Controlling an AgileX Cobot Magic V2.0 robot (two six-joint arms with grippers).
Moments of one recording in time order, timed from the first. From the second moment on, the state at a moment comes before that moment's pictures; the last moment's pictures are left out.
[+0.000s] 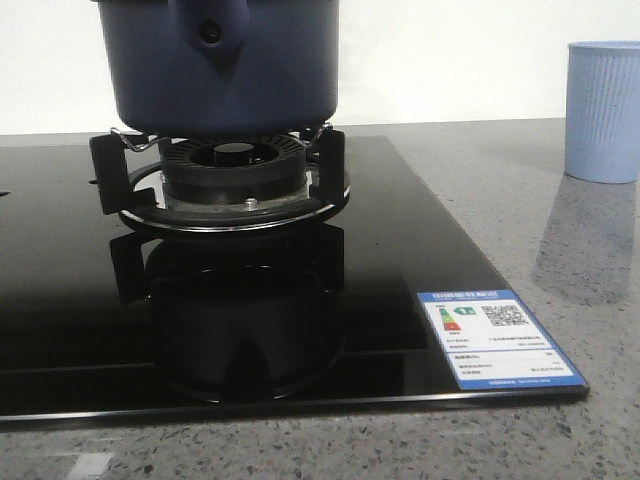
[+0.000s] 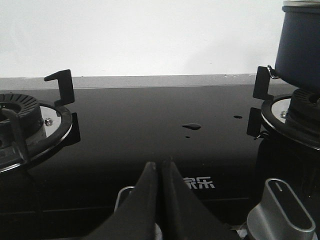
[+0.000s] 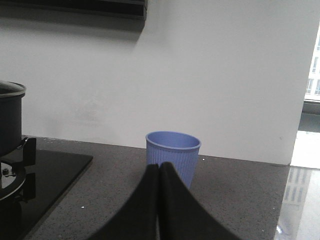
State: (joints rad) left arm -0.04 0.00 0.00 -0.06 0.14 0.01; right arm -0.31 -0.01 -0.11 -1.57 -0.38 1.53
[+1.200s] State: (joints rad) left arm -0.04 0.00 0.00 -0.06 0.14 0.01; right arm -0.31 0.01 -0.04 -0.92 -0.36 0.93
